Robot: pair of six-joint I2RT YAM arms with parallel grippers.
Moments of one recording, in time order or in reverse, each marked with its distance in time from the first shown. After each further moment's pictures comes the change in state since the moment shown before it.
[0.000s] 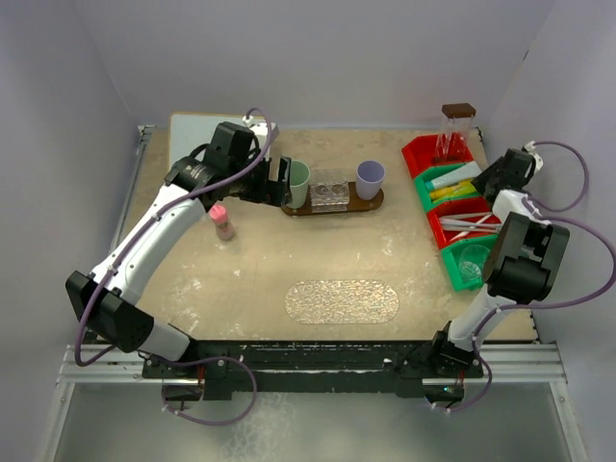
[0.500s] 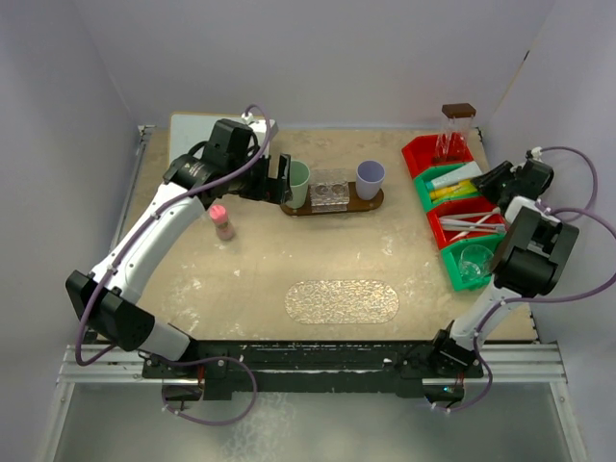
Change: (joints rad) left arm 0.006 0.008 0.024 -0.008 0.014 0.000; right arm -0.131 0.089 -0.013 0.138 -0.444 0.000
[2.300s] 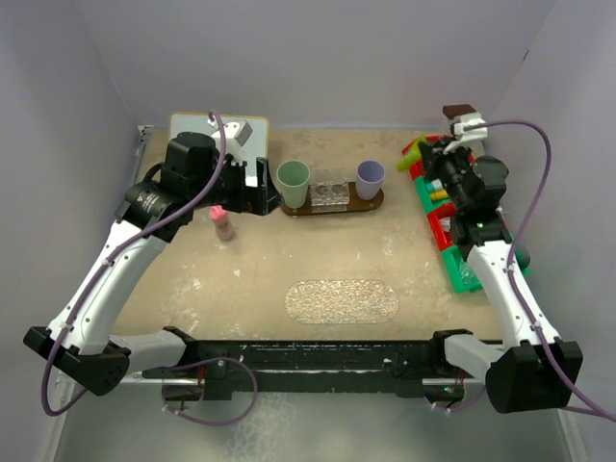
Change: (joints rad) left arm 0.000 -0.263 -0.071 0.000 0.084 -0.088; right arm 0.539 -0.782 -0.266 0.102 0.241 -0.426
